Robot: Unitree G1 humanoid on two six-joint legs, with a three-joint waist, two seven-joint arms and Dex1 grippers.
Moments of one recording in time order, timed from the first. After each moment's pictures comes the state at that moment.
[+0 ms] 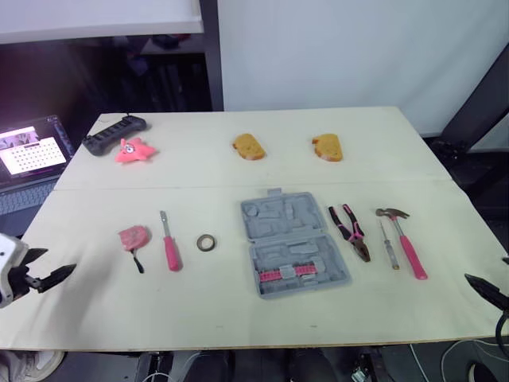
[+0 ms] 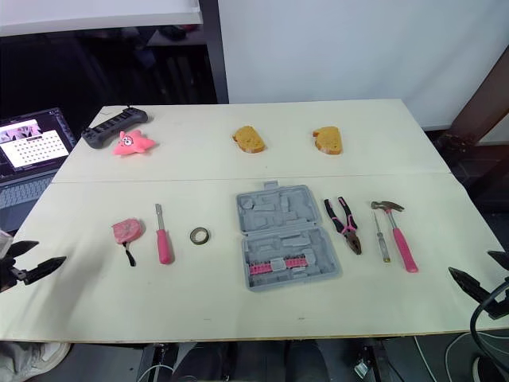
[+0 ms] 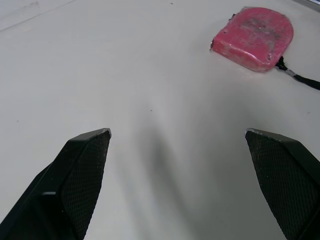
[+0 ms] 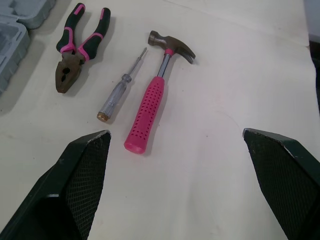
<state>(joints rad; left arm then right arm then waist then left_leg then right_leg) -0.11 0.98 0.42 0.88 -0.27 -0.14 -1.09 0.45 -0.81 -0.84 -0.05 0.41 0.31 0.96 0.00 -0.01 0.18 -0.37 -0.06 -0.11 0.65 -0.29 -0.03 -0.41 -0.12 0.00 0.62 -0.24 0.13</state>
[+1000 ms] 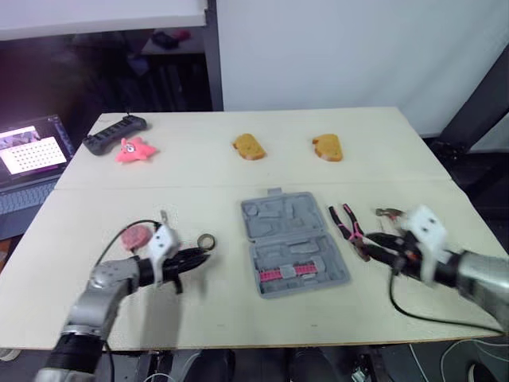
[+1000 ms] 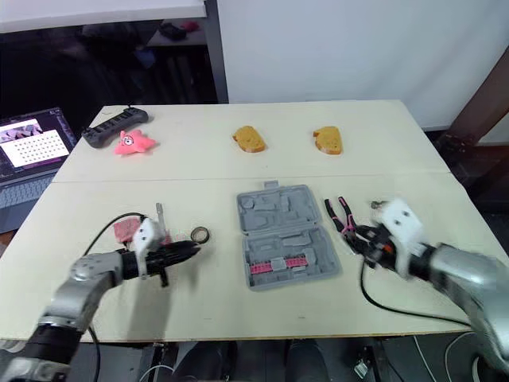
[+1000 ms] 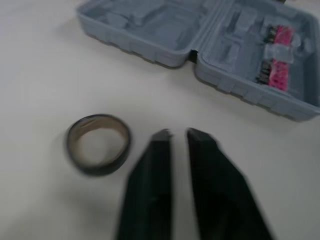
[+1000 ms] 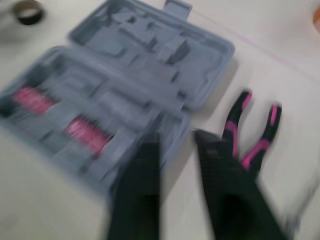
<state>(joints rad) -0.16 0.51 -0.07 0.10 -0.24 0.18 -0.98 -0.02 -0.89 -0.19 -0.48 0.46 0.77 0.66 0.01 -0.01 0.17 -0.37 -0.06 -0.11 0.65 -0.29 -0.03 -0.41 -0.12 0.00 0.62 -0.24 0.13</state>
